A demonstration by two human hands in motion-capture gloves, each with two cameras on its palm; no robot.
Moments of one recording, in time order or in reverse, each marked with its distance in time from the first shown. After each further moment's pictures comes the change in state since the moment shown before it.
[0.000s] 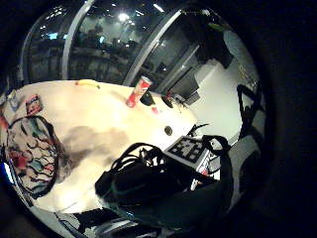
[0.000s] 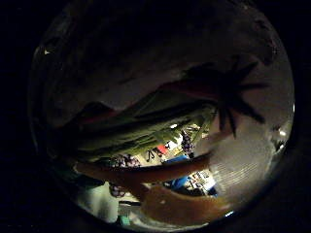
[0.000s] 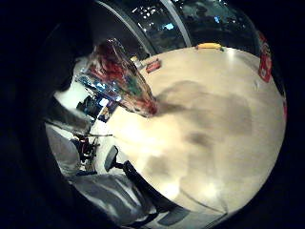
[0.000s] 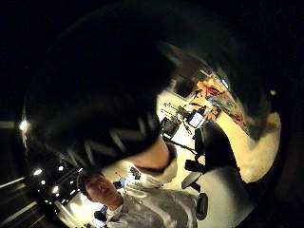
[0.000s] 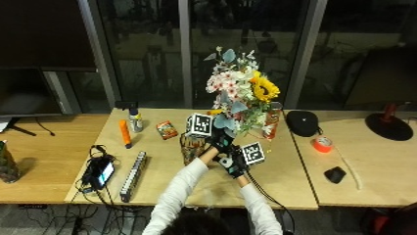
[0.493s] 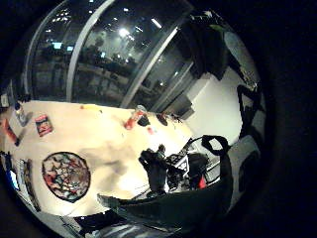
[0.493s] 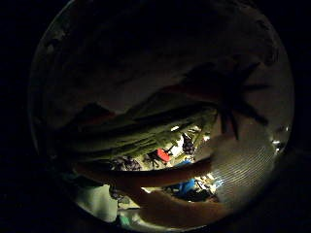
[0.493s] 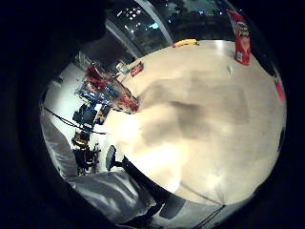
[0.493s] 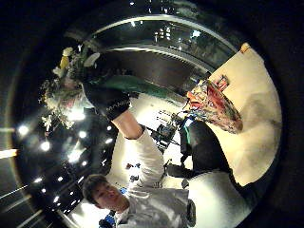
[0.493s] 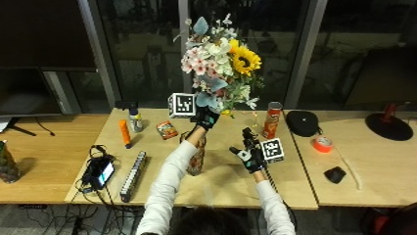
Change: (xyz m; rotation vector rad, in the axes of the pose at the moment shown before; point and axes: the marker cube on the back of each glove) left arm 0.044 -0.072 -0.079 0.158 -0.123 0.004; right arm 0.015 0.005 -0.073 0.047 -0.031 0.109
